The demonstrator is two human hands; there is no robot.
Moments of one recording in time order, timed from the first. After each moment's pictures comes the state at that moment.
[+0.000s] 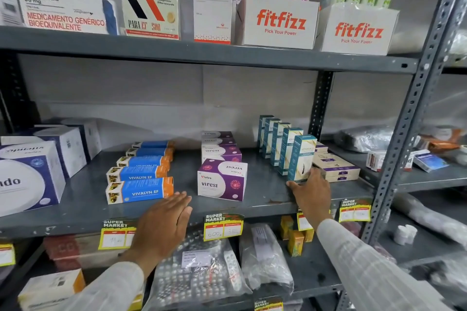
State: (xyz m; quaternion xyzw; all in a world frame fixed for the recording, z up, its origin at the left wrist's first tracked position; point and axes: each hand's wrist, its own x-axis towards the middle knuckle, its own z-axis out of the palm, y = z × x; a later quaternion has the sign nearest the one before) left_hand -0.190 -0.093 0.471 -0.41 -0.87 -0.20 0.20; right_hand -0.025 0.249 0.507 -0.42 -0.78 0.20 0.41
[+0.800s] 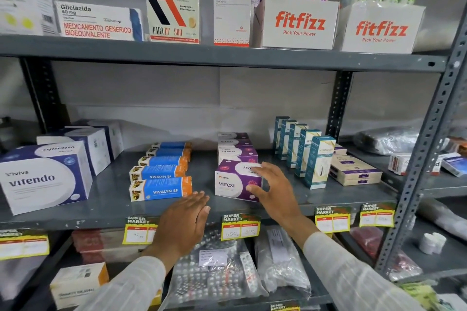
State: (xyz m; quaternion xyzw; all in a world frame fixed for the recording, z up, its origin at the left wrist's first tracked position) left_hand -0.189 -0.095 0.471 -0.41 -0.87 -0.20 0.20; right_hand -0.072 0.146 0.517 -0.12 -0.89 0.27 0.34
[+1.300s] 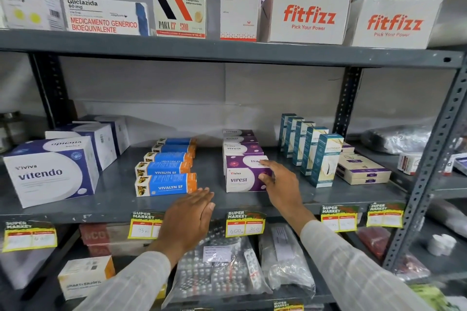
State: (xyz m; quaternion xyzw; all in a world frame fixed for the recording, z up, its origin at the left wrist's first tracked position) left_hand -0.193 -0.094 0.468 -0.42 -0.86 -0.21 0.20; right_hand -0.090 0.152 0.521 -0.17 -0.87 0.28 0.37
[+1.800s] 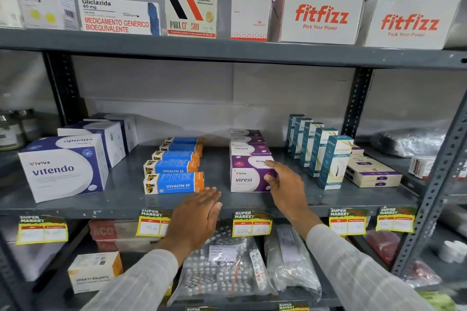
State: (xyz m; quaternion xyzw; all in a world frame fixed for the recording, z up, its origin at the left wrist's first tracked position) left_hand -0.192 -0.094 0.469 -0.42 -0.86 -0.21 0.19; right_hand -0.091 0.145 0.519 -0.17 -0.88 0.25 0.35
